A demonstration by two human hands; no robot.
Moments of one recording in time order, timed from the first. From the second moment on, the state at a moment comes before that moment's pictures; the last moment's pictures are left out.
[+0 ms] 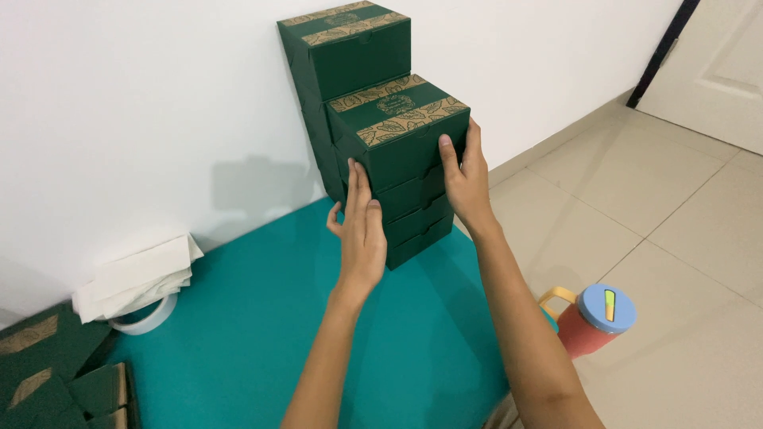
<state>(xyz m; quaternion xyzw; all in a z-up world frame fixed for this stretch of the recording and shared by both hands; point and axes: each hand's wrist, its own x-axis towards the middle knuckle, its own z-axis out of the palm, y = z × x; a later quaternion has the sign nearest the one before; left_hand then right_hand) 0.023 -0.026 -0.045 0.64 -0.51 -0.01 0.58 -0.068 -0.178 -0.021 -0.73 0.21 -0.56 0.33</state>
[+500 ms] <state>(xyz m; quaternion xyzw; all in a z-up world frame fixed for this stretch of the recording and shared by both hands) 0.049 0.019 -0.033 0.65 -0.52 0.06 0.55 -0.080 -0.160 -0.012 -0.72 0.16 -0.64 0.24</state>
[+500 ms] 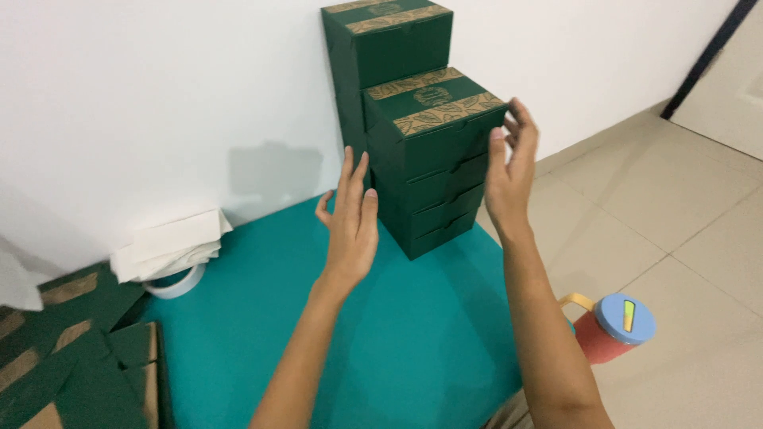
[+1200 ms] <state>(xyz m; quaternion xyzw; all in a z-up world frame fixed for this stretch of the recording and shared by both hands) 0.050 0.435 -0.020 0.92 -0.32 -0.01 0.22 0.001 0.034 -0.173 -0.86 -0.12 -0.18 0.46</state>
